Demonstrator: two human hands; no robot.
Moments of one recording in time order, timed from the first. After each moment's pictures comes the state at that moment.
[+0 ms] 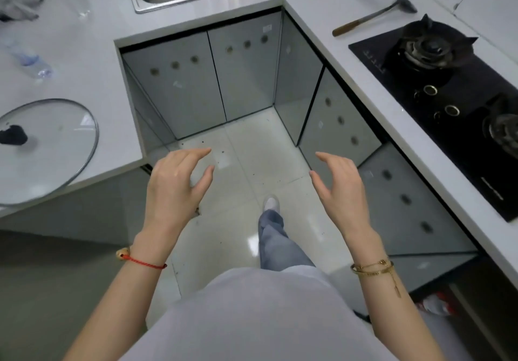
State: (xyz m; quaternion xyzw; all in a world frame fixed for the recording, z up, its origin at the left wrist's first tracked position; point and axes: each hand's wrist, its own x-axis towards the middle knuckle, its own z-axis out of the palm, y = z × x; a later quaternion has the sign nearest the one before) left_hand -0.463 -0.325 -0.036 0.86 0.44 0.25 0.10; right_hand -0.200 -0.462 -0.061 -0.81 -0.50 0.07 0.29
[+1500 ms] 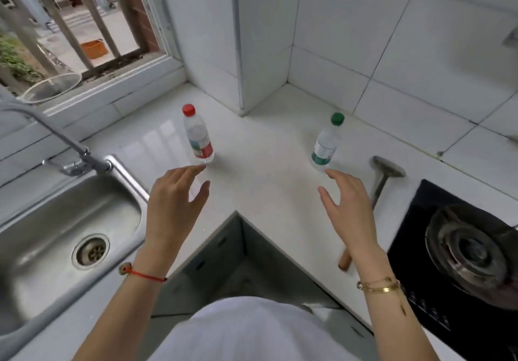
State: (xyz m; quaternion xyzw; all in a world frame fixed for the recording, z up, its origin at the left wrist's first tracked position) left_hand 0.080 0.419 0.005 0.92 0.27 0.26 0.13; right_hand 0.266 0.175 -0.016 -0.91 -0.28 -0.02 0.31
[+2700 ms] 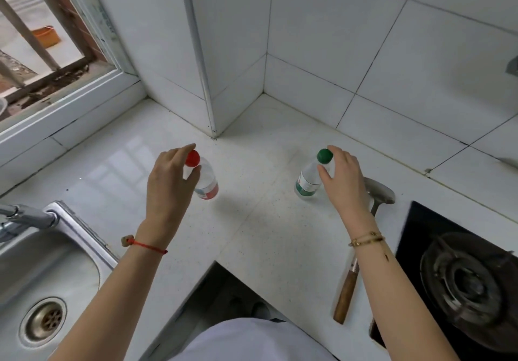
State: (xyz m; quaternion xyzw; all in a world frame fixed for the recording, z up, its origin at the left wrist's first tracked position) left_hand 0.254 0.507 0.000 0.91 0.28 0.22 0.21; right_hand 0.441 0.248 -0.021 -0.94 -0.22 -0.03 0.25
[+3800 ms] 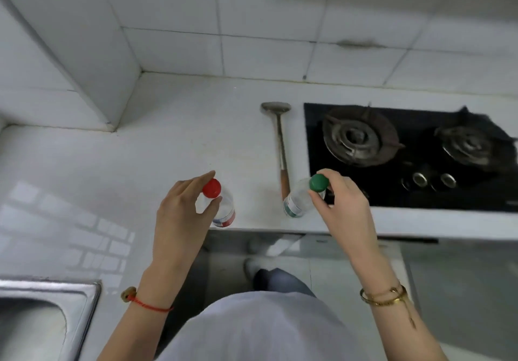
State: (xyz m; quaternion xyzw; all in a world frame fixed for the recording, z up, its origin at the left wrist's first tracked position) left_hand 0.132 0.346 0.015 0.93 0.05 0.08 0.36; right_hand 0.142 0.083 0.000 -0.95 -0.02 -0.14 0.27
